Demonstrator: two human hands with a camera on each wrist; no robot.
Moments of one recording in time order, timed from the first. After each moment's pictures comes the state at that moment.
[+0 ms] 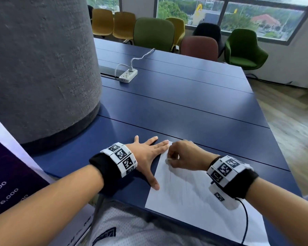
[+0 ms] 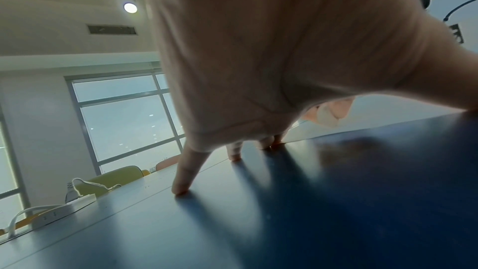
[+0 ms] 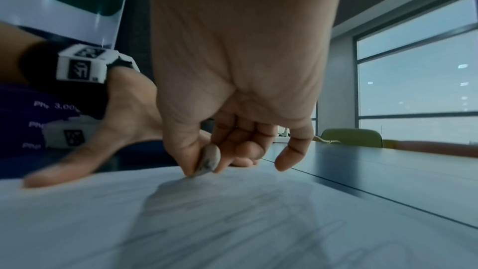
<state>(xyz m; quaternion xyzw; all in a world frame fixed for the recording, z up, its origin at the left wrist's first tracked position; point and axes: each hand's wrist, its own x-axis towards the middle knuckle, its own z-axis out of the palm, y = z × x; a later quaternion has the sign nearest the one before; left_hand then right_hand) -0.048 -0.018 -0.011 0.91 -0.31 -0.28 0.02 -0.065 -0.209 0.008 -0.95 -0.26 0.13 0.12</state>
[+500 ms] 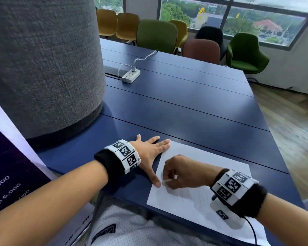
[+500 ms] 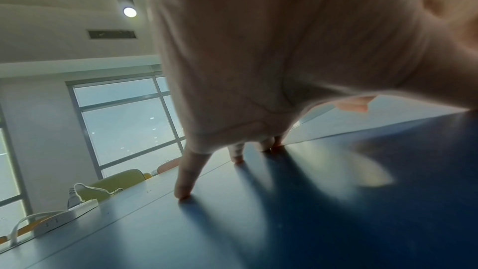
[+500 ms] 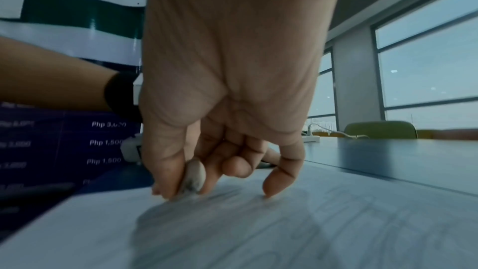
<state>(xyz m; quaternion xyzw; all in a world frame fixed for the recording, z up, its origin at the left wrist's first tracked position) -0.048 -0.018 -0.008 0.91 -0.30 -0.28 0.00 -0.096 -0.197 0.006 -0.91 -0.32 0.23 0.15</state>
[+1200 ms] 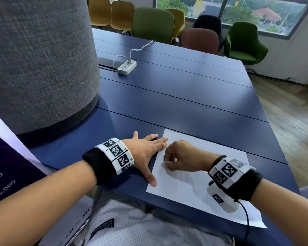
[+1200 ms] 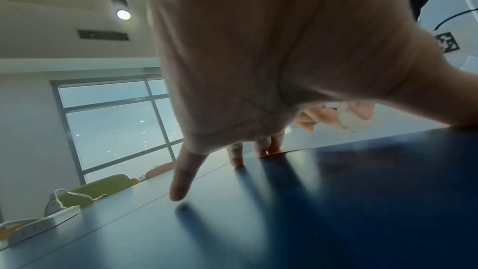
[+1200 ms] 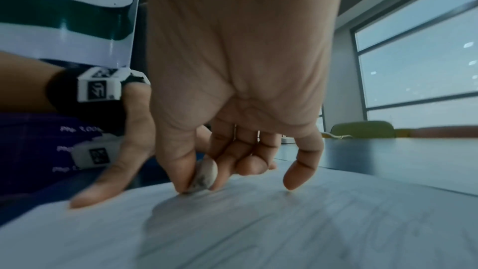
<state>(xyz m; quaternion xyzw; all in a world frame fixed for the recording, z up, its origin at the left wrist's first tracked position) -0.058 -0.014 -0.013 0.90 -0.32 -0.28 0.01 -0.082 -0.204 0.004 -0.93 -0.27 0.19 0.16</state>
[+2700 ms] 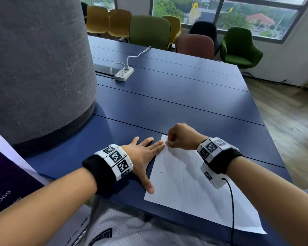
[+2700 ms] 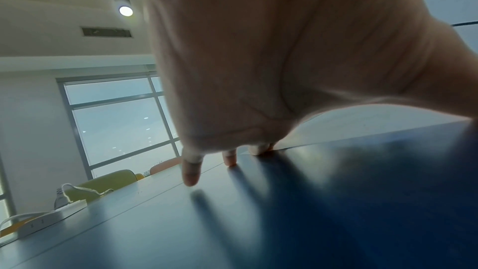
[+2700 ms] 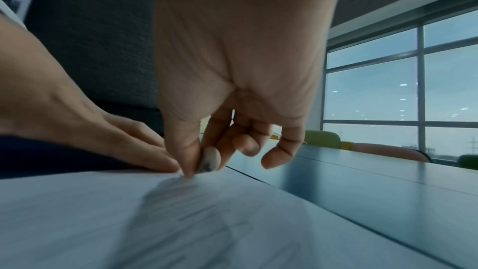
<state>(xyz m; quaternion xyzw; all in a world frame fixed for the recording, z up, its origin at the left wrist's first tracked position) -0.051 -0.013 -0.021 0.91 -0.33 -0.25 0.00 -0.009 -0.214 0.004 -0.96 -0.20 0.10 0.15</state>
